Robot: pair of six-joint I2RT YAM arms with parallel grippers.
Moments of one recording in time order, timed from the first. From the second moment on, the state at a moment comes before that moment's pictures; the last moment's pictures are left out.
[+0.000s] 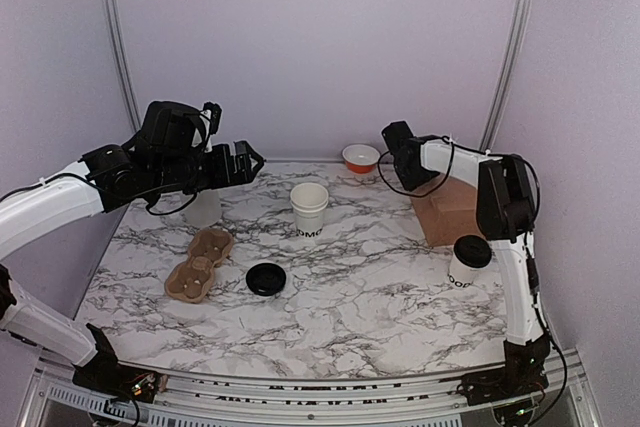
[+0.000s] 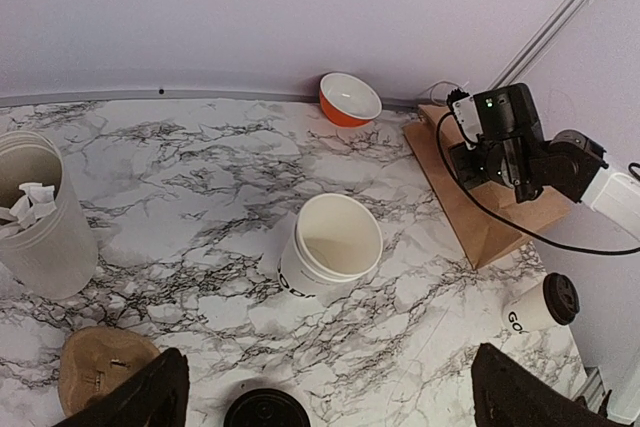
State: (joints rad) left arm -0.76 1.32 1.24 -0.41 -0.19 -0.56; right arm 0.37 2.36 2.03 -0.69 0.78 -0.08
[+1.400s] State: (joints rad) left arm -0.75 1.49 1.43 -0.42 -0.09 -0.56; right arm 0.46 1.90 1.79 -0.42 0.73 -0.08
